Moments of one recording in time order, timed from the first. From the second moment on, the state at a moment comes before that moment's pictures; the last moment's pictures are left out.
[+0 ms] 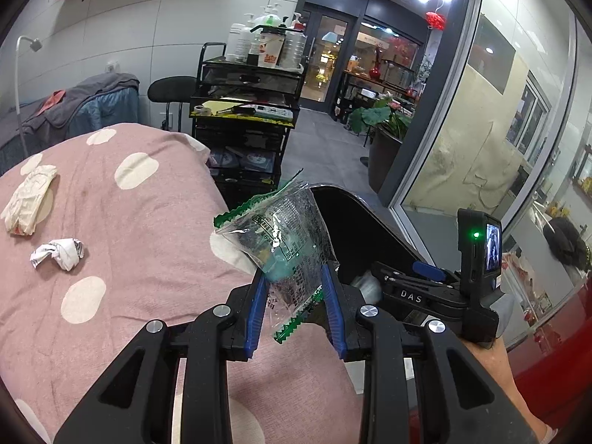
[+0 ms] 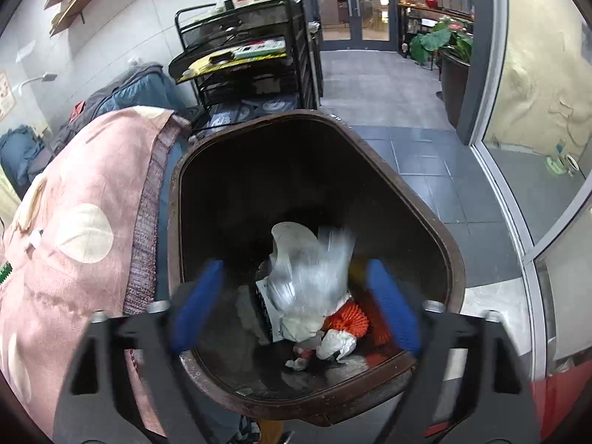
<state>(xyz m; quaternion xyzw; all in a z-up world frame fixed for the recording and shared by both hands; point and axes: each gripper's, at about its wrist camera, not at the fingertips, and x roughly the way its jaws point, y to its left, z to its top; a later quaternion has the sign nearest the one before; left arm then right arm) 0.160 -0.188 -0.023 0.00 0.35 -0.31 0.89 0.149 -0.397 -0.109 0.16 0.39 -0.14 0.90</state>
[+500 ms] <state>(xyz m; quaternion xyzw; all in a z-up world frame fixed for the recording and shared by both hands) 0.170 -0.232 -0.024 0.03 0.35 -0.34 0.87 0.112 -0.377 -0.090 0.13 0.34 -0.15 0.92</state>
